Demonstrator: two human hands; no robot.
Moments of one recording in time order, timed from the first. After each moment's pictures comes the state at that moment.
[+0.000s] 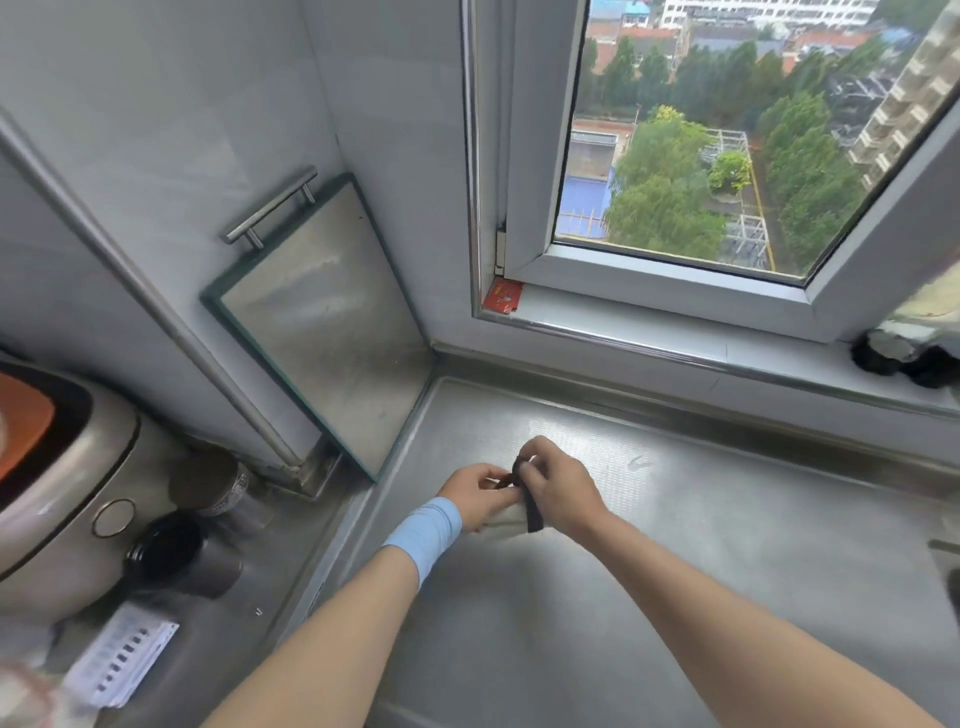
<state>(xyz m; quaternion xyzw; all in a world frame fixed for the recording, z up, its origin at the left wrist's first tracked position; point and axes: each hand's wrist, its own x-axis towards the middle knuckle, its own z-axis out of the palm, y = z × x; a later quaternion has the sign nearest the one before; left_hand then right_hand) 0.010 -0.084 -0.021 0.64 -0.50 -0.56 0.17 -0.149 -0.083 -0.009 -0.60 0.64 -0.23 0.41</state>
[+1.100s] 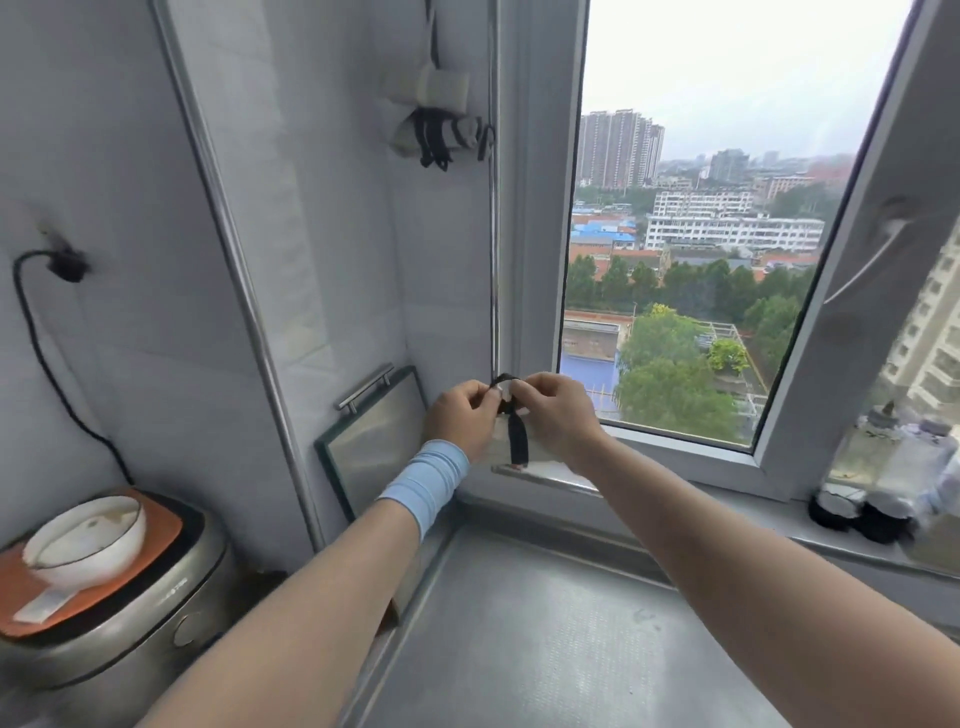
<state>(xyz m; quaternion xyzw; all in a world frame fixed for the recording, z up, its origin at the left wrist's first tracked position) 0.022 -0.109 0.265 0.62 -0.61 -0.16 0.47 -0.118 -0.120 0.279 -0.60 0.53 -0.49 0.36</state>
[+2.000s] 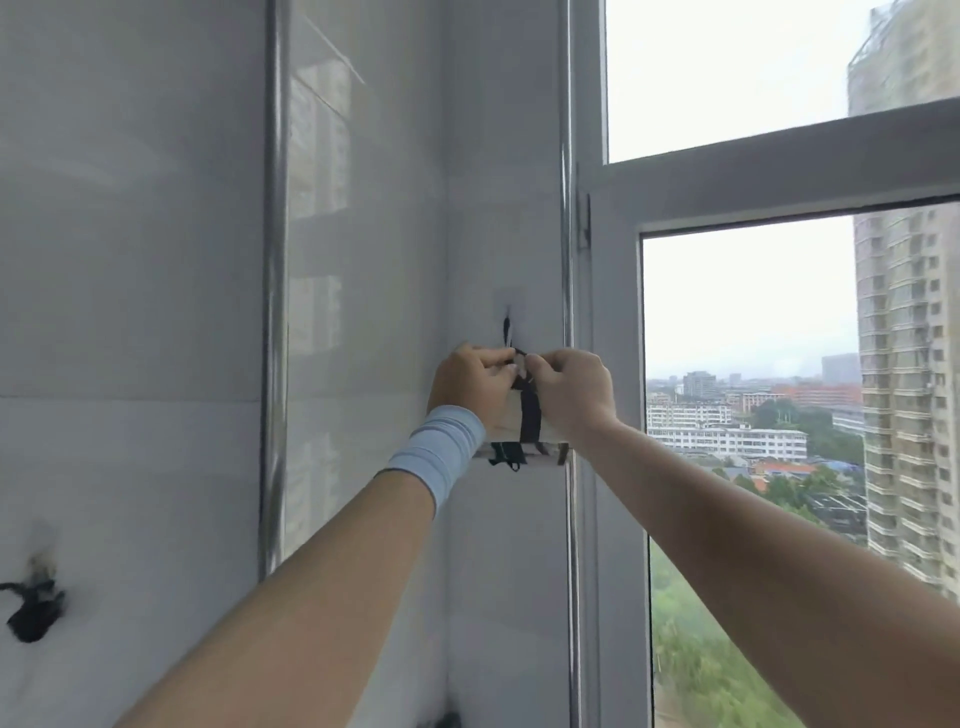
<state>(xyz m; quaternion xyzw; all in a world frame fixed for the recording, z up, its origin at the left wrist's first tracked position) 0.121 -0.273 0.612 0.44 -0.67 0.03 0.60 -0.009 -0.282 0.609 -0.64 0.45 -0.62 0.06</state>
